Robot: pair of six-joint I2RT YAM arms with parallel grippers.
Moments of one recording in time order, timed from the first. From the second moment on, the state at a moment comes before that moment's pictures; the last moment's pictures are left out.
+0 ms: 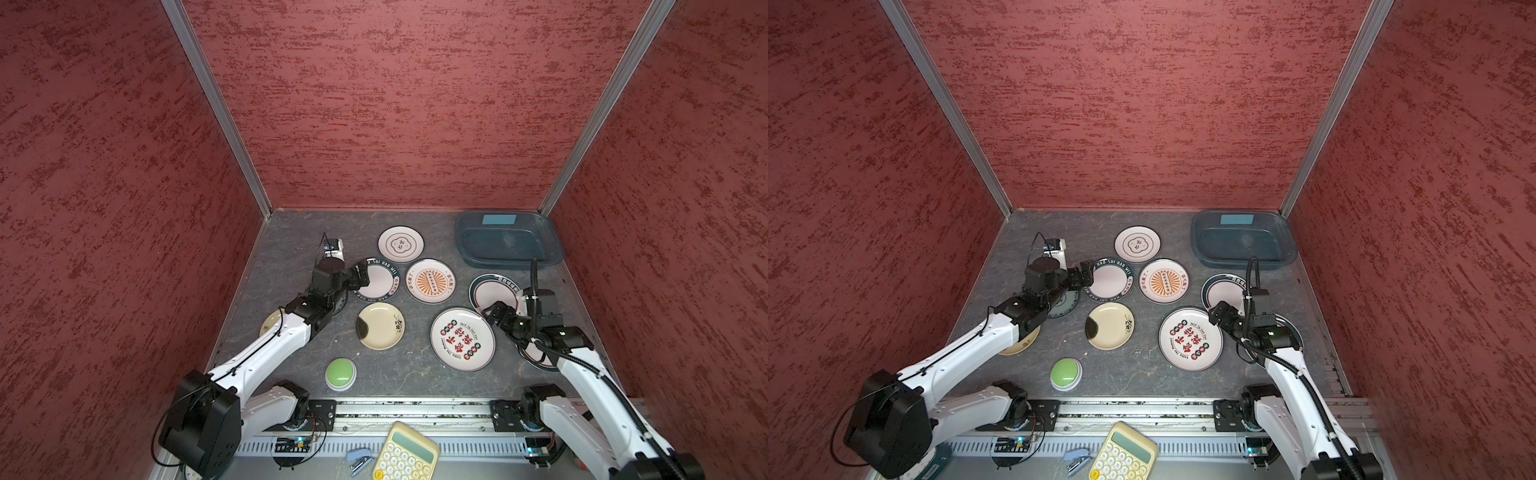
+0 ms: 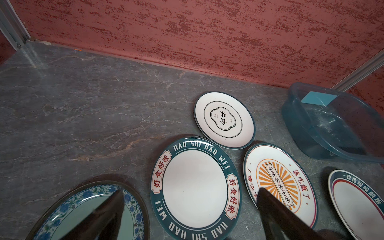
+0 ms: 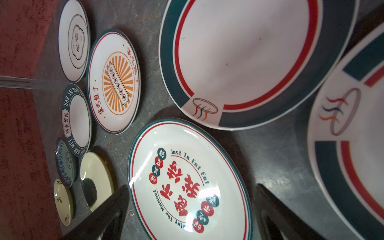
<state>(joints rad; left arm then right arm) -0.44 1.13 0.68 0.01 -0.21 -0.40 0.11 0.82 0.51 -0.64 -0.27 0.73</state>
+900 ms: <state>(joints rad) -0.43 1.18 0.65 0.10 -0.22 -0.51 0.21 0.92 0.39 -0.54 -0.26 0.80</state>
